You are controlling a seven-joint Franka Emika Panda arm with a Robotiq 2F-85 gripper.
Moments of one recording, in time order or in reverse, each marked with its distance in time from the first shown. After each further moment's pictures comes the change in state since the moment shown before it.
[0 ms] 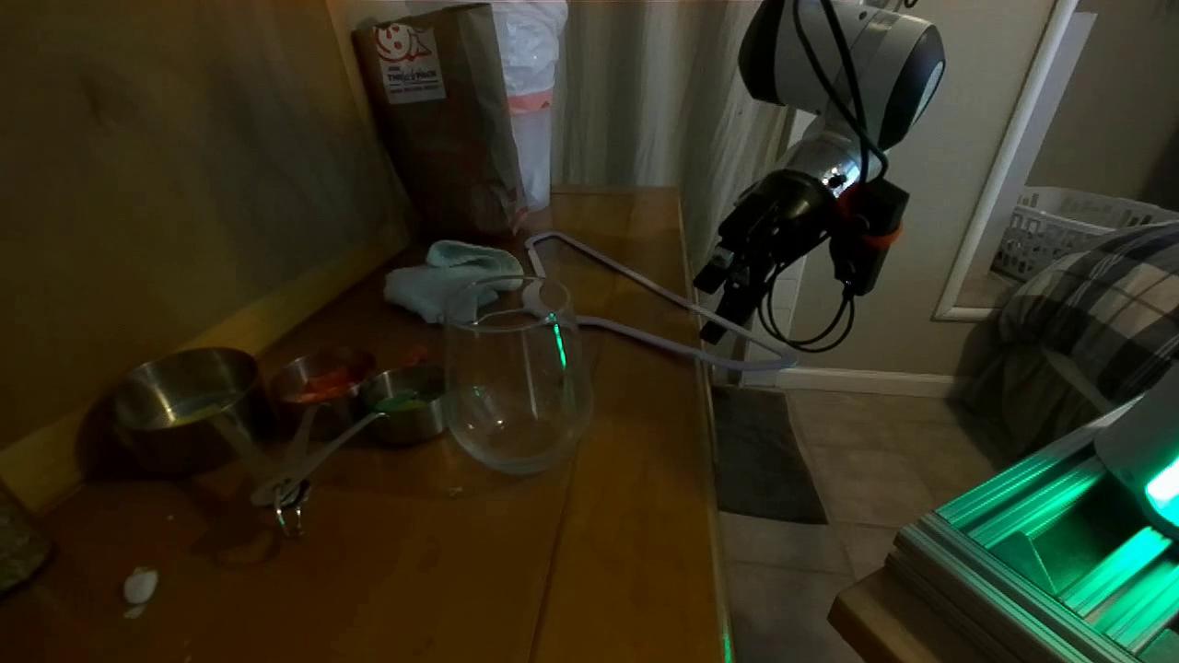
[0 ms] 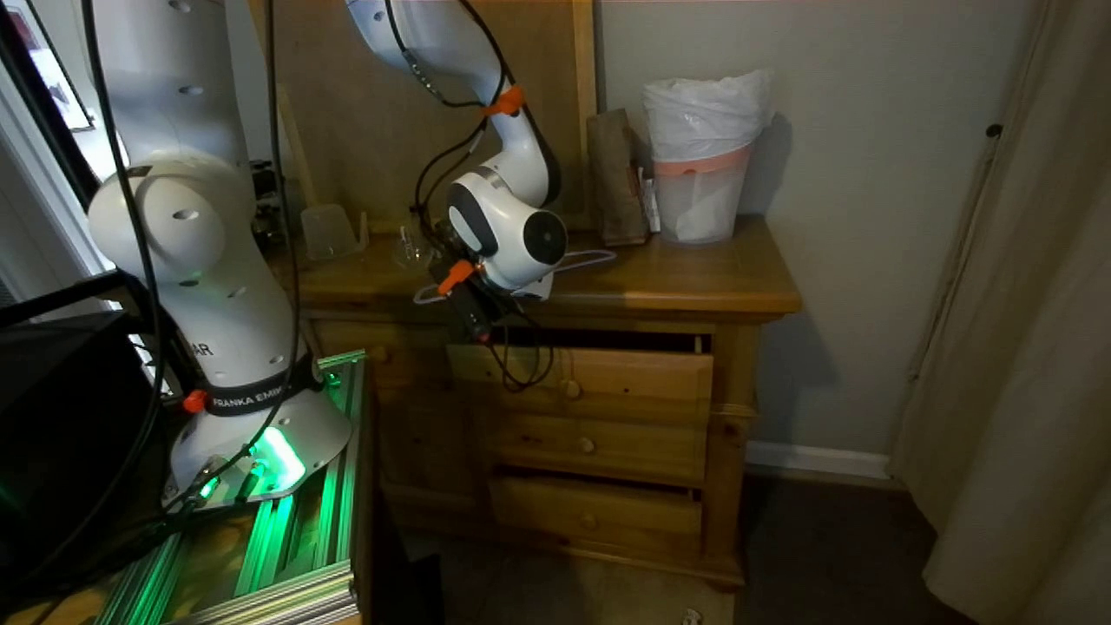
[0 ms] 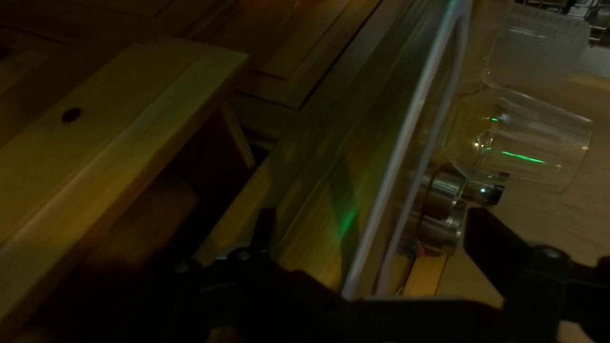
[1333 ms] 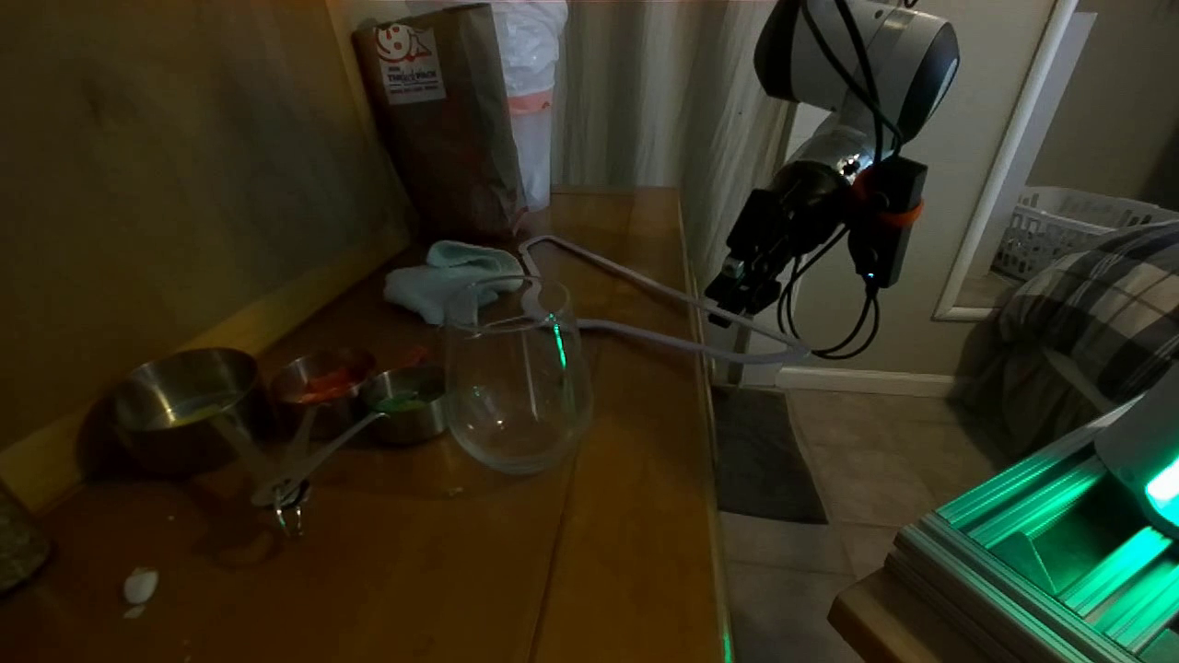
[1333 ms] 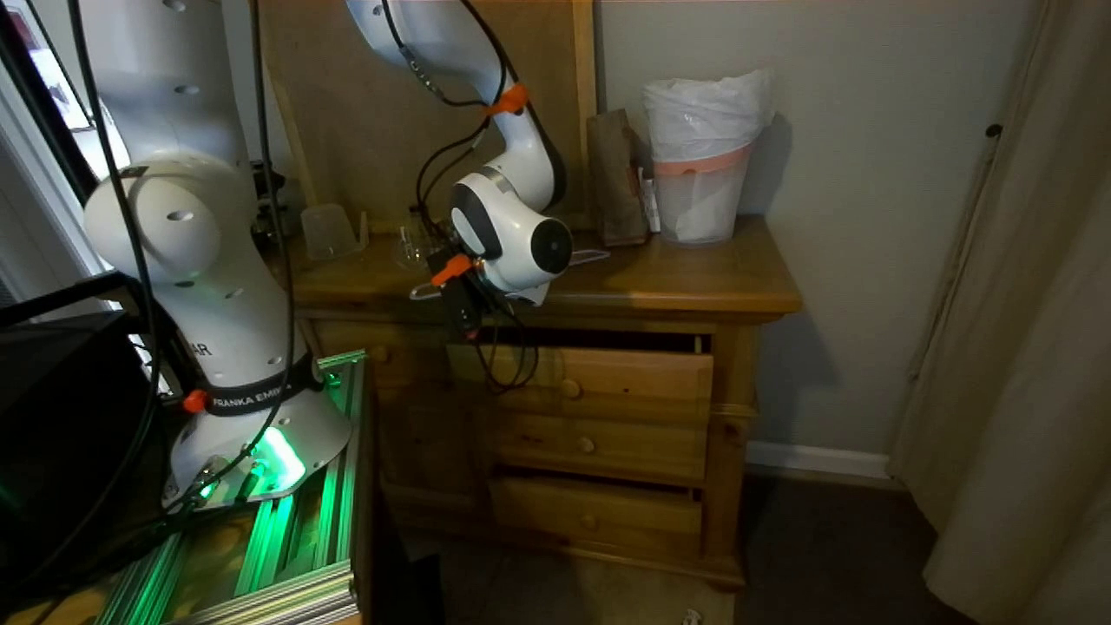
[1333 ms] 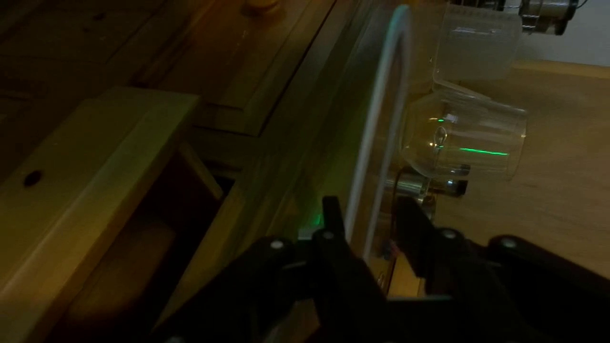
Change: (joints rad) arm -0.032 -0.010 -0.036 -0.008 -0.072 -0.129 0.118
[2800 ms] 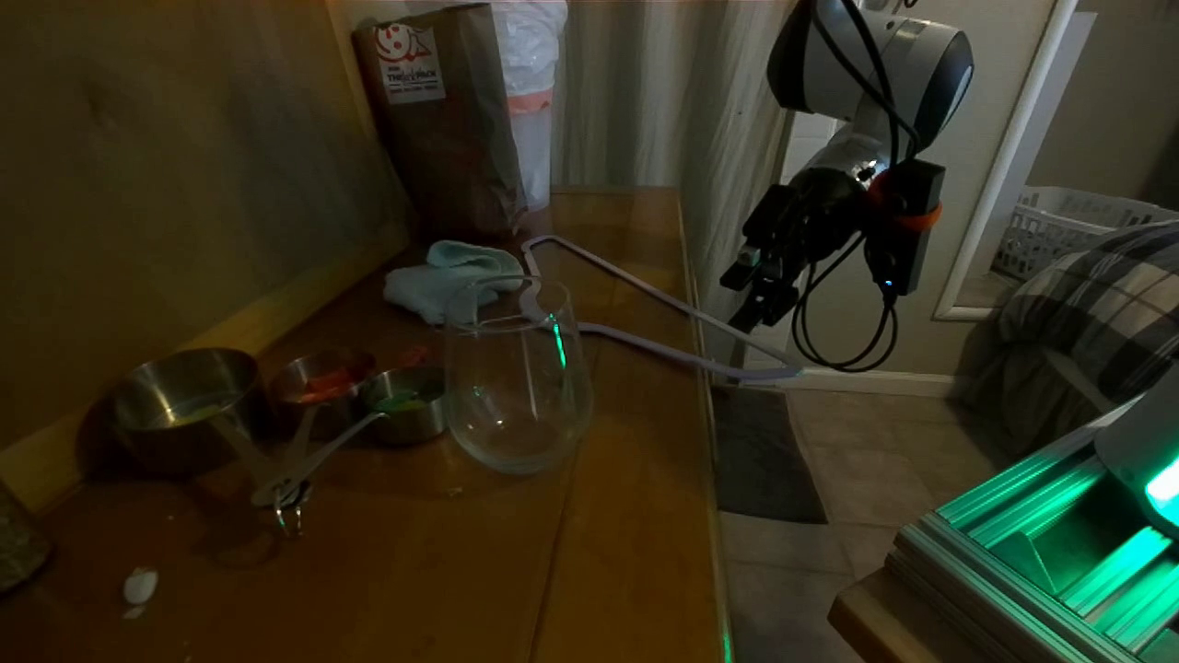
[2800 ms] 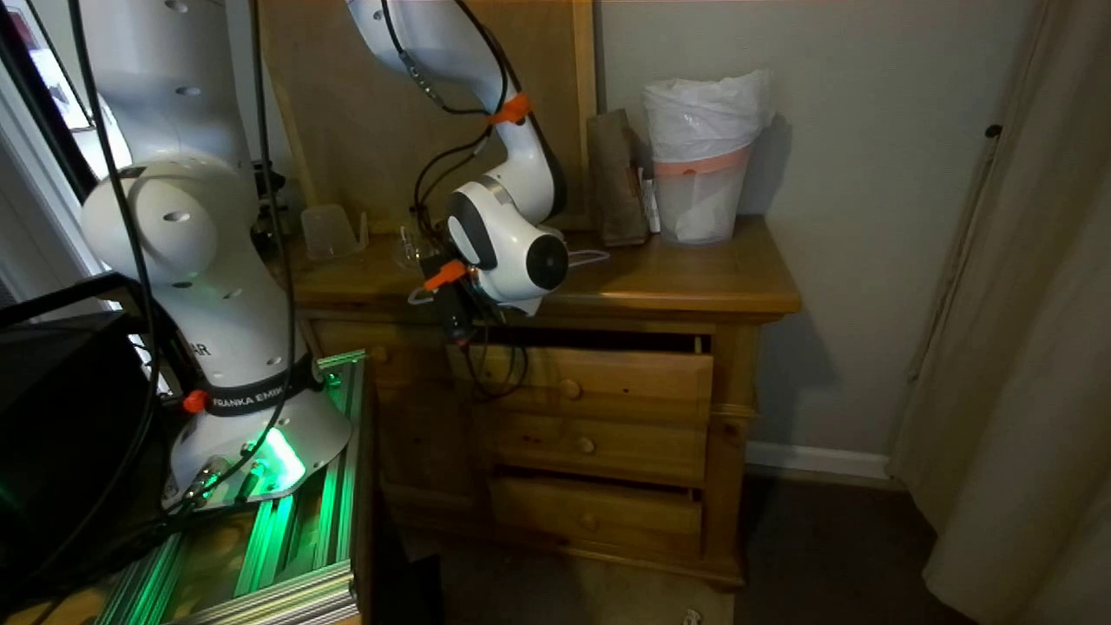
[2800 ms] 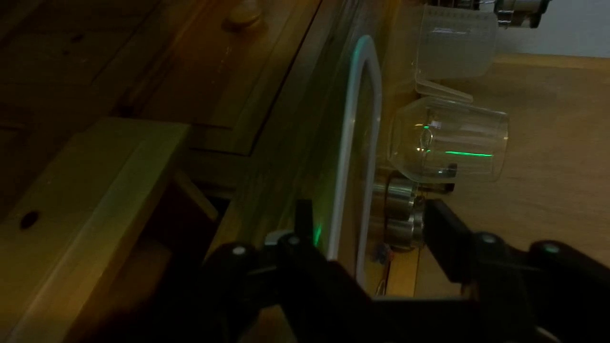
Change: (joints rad) arm -0.020 0.015 -0.018 -0.021 -0.005 -0.048 0.005
